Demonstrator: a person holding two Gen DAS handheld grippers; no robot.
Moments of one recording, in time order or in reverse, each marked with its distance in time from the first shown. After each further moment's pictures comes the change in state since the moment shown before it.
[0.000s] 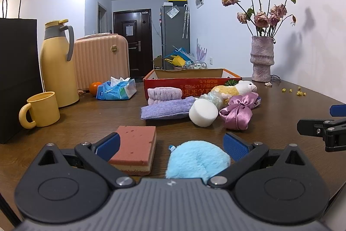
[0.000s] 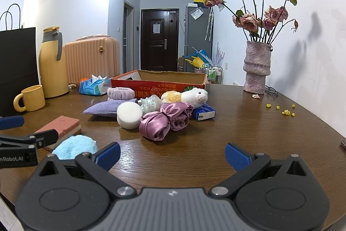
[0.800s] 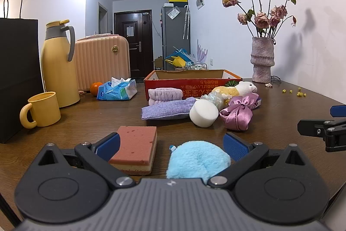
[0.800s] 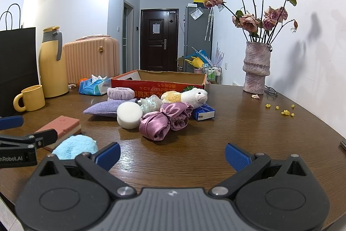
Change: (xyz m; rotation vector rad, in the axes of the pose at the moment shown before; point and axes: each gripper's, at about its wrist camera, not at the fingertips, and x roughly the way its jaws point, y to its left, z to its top) left arm 0.000 0.001 0.000 -0.005 -0.002 -0.001; right arm -0.001 0.000 0.001 -0.002 0.001 0.000
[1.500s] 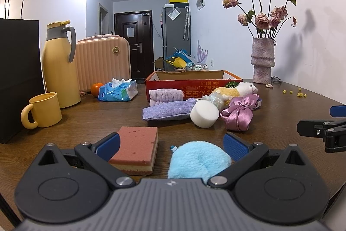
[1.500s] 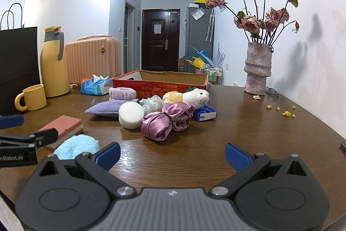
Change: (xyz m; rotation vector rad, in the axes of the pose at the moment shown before) left arm -0.001 0.001 0.000 -0.001 -0.002 0.000; right arm -0.001 0.002 0.000 -0.002 0.000 0.000
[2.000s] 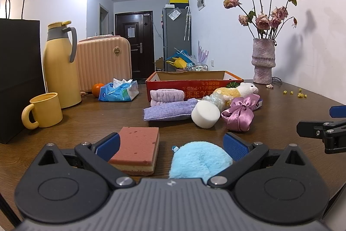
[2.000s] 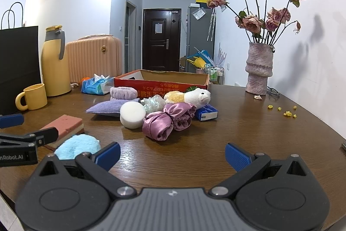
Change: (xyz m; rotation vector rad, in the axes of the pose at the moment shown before) left arm 0.000 -0.001 0.000 -0.001 -0.001 0.001; right arm 0.000 0.001 0.000 -0.001 0.000 0.001
